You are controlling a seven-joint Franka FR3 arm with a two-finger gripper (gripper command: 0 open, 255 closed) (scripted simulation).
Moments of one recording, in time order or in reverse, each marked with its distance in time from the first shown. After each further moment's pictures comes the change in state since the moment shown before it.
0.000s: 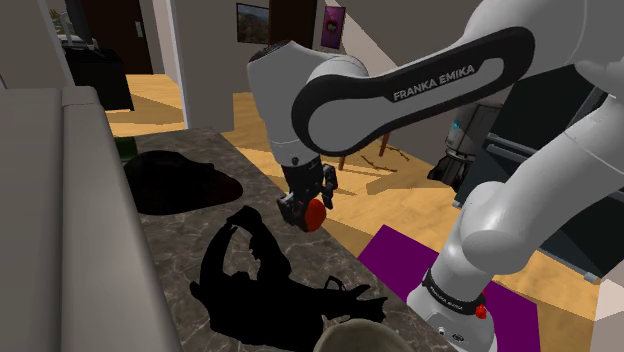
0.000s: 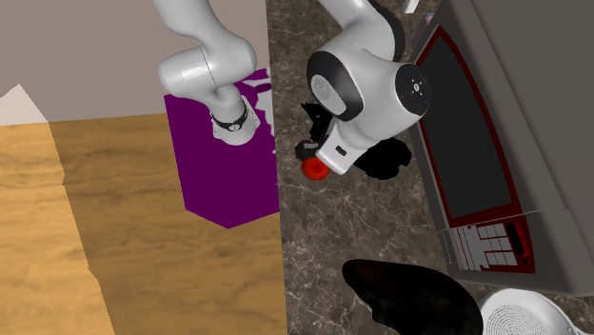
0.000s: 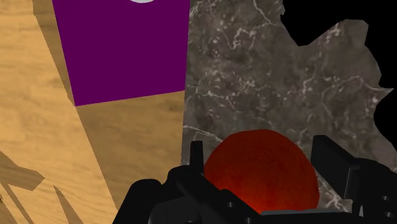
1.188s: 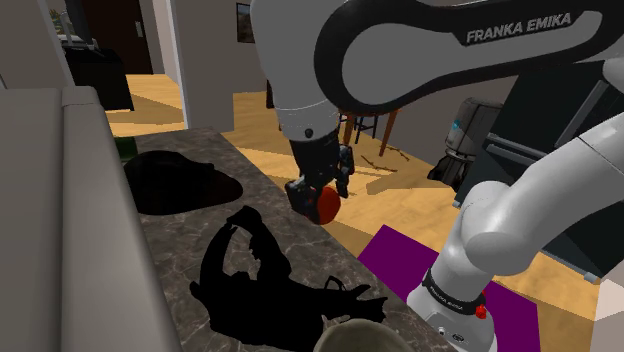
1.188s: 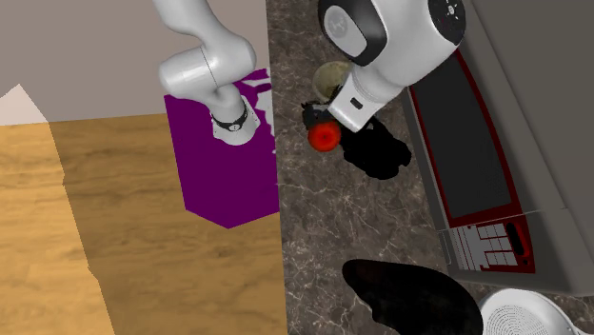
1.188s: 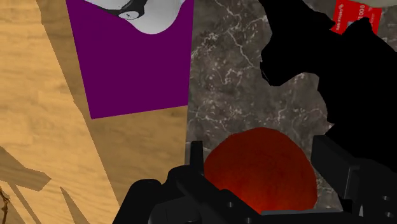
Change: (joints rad) arm 0.047 -0.105 0.019 0.111 0.067 -0.208 0.038
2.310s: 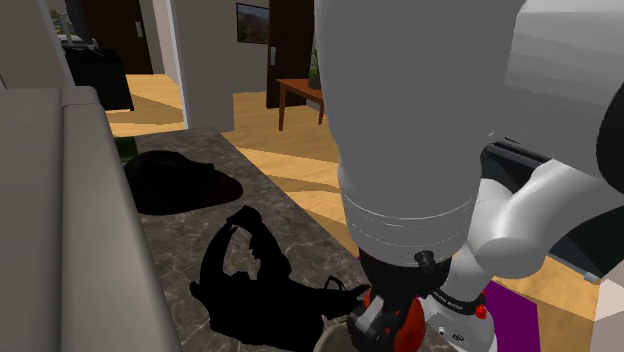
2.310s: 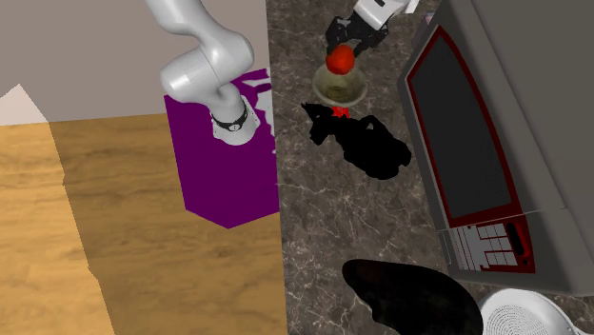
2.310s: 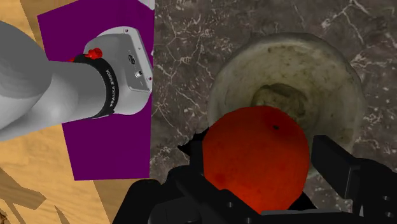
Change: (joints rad) arm 0.171 -0.113 0.247 0.049 0.282 -0.104 0.352
